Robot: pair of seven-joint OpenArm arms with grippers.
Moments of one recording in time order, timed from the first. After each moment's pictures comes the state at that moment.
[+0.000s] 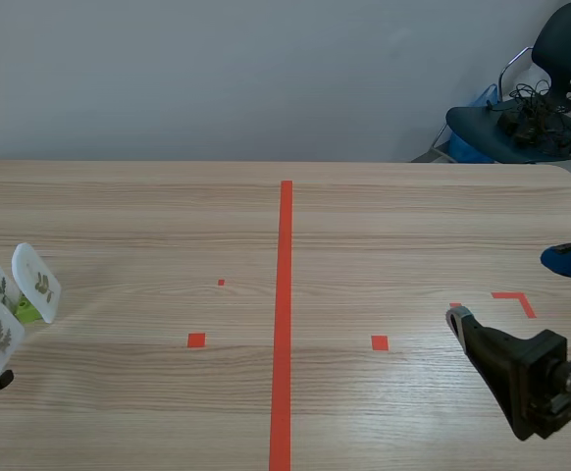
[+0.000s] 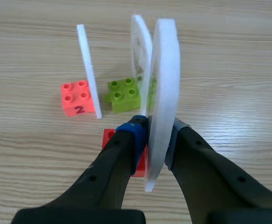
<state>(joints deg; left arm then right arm) 27.2 -25.6 -8.2 78.6 -26.9 -13.4 -13.6 -44.6 30.5 12.4 114.3 16.8 24.2 1.5</state>
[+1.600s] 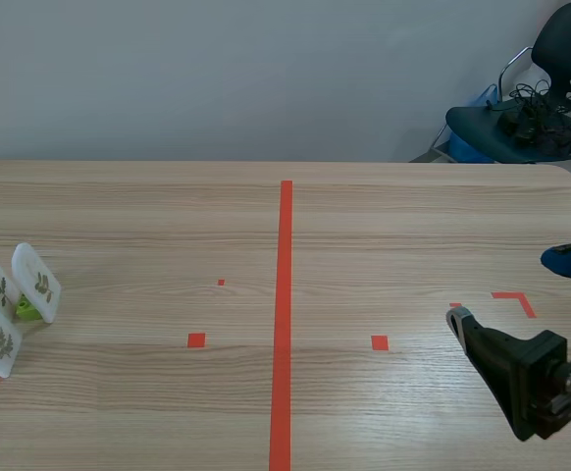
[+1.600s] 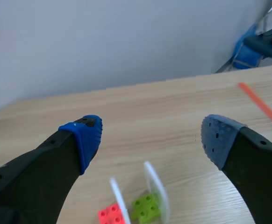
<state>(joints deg) 28.5 -32.5 -20.7 96.0 -27.1 -22.9 -13.6 -44.6 30.5 12.4 114.3 16.8 24.2 1.4</state>
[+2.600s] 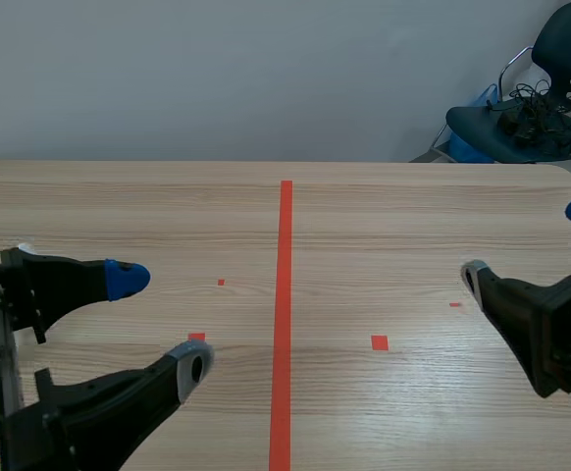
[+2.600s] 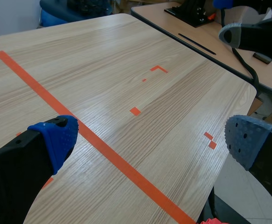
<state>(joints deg) 37.7 -32.4 1.7 111.8 -28.6 -39.6 -4.5 -46.1 29.1 18.8 123.6 20.1 24.2 -6.6</state>
